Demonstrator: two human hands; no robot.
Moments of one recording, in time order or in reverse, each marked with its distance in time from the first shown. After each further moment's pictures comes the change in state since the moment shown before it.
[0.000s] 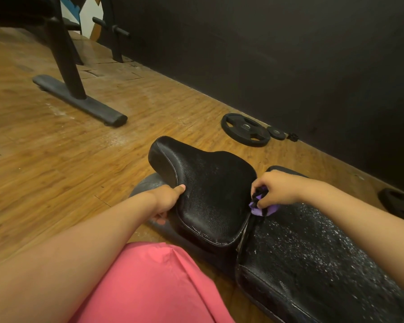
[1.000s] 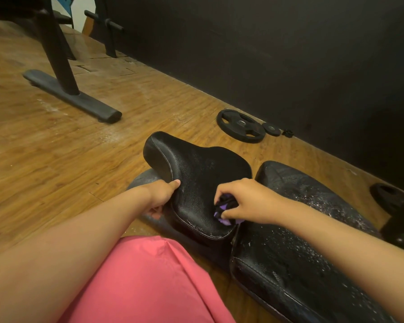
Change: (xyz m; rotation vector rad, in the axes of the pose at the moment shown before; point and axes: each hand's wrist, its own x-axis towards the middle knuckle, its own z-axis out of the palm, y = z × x) left_hand -0.001 0.000 0.000 0.013 0.004 0.029; right_hand -0.014 -0.052 0.035 0.191 0.166 -0.248
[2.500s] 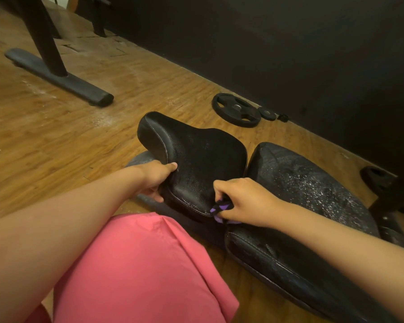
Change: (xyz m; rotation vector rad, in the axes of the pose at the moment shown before) left_hand -0.002 -0.002 -0.001 -0.135 -0.066 0.000; right_hand -0.025 -0.003 0.036 -0.214 0.131 -0.128
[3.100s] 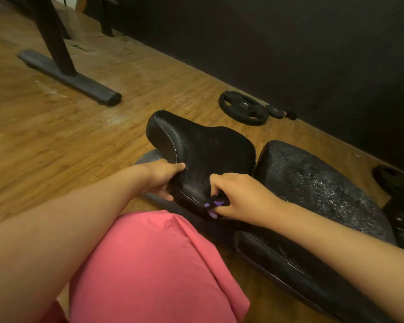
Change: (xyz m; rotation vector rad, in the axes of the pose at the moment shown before) left_hand -0.014 0.000 -0.002 -0.080 -0.047 0.011; right_hand 0.013 -0.025 0.001 0.013 0.102 -0.067
